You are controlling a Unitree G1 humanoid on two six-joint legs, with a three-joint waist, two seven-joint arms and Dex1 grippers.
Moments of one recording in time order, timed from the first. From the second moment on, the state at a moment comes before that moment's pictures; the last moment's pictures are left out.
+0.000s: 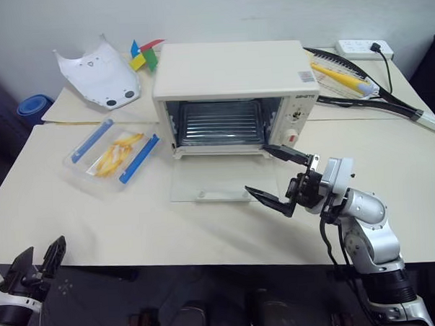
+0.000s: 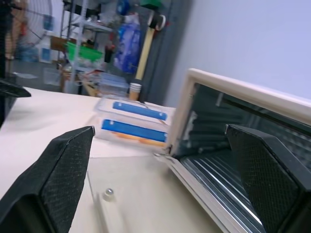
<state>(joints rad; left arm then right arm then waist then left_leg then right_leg) 0.46 0.35 0.80 -0.34 -0.90 0.45 -0.33 -0.26 -0.41 0.00 -0.18 0.47 -0.15 0.99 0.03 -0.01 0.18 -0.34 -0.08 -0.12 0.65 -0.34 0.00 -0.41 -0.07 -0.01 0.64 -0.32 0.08</state>
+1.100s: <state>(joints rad) -0.38 0.69 0.62 0.04 -1.33 1.11 0.61 -0.21 -0.40 0.00 -0.11 0.39 -0.25 0.96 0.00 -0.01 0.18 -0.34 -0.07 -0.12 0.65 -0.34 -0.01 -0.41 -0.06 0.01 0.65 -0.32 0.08</state>
